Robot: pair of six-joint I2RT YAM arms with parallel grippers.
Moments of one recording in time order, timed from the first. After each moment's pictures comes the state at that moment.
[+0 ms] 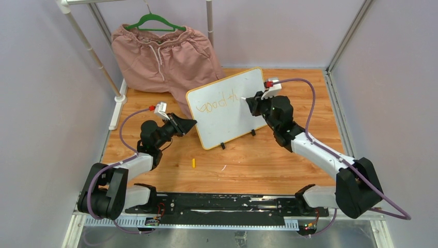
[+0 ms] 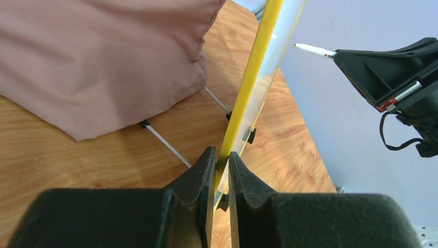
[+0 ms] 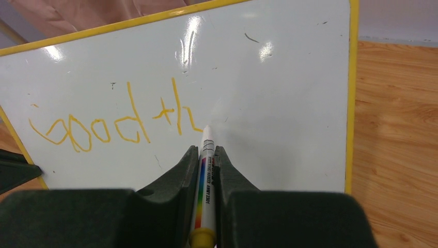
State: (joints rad) left arm -0.19 1.22 0.29 0.88 0.49 -0.76; right arm 0.52 1.27 0.78 0.38 0.06 0.22
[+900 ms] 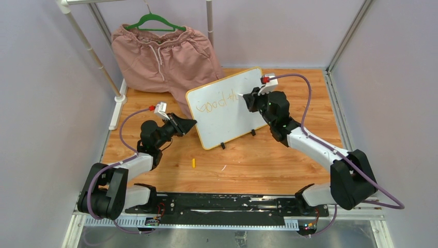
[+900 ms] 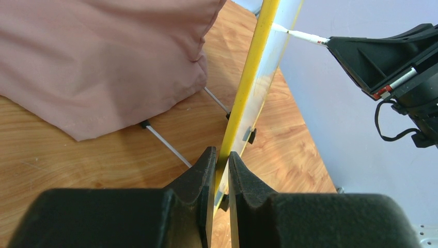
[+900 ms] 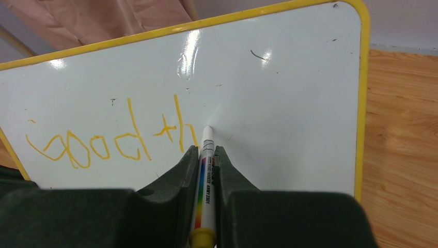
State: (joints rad) left arm -0.19 1.22 0.29 0.88 0.49 -0.76; right arm 0.52 1.35 0.84 0.40 0.05 0.22
